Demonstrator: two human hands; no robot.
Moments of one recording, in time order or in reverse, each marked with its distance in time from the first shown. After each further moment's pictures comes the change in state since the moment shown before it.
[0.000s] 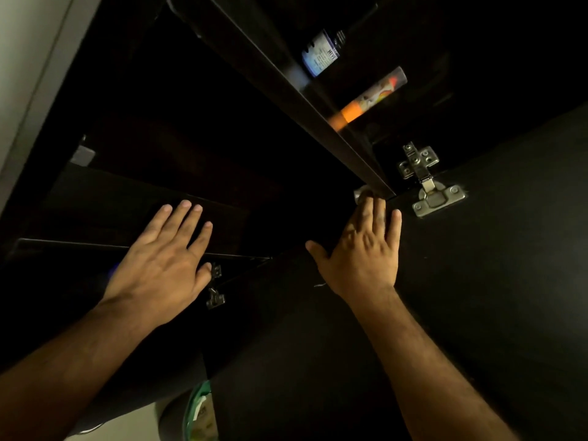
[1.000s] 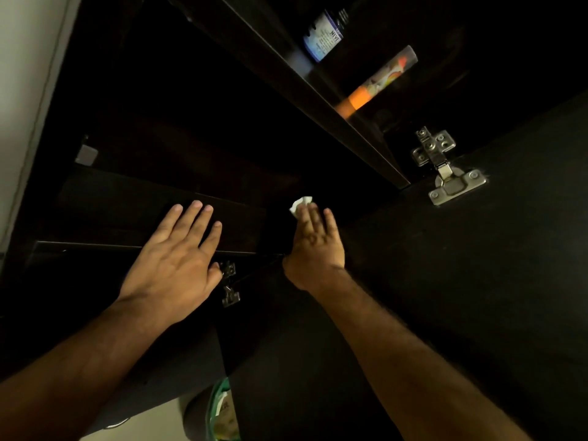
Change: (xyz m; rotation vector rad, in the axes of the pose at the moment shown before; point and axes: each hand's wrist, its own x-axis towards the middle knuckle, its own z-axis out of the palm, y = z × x) left_hand 0.000 0.000 -0.002 0.056 -0.040 0.004; right_hand 0.022 -0.063 0.053 -0.208 -0.263 -0.330
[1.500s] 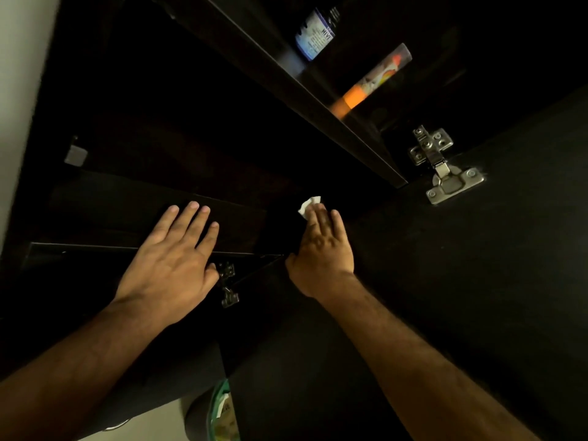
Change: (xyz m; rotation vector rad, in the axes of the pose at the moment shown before) left_hand 0.000 0.001 -0.004 0.018 -0.027 -0.009; right_hand -0.019 0.010 -0.007 0.112 0.060 0.036
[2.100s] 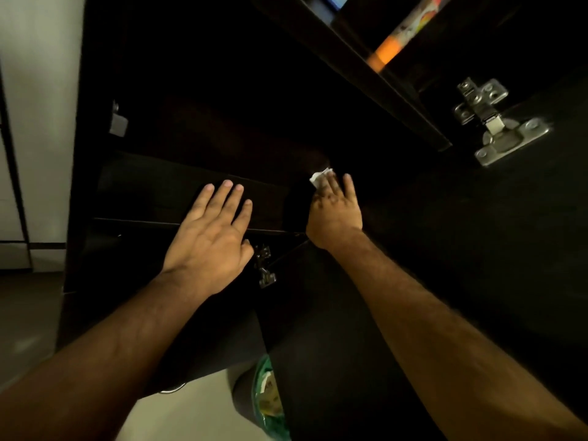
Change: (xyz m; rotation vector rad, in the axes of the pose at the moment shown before) left_hand -0.003 0.003 -0.002 0.102 -0.021 -0.025; right_hand 0.047 -0.022 0.015 0.102 0.111 -0.056
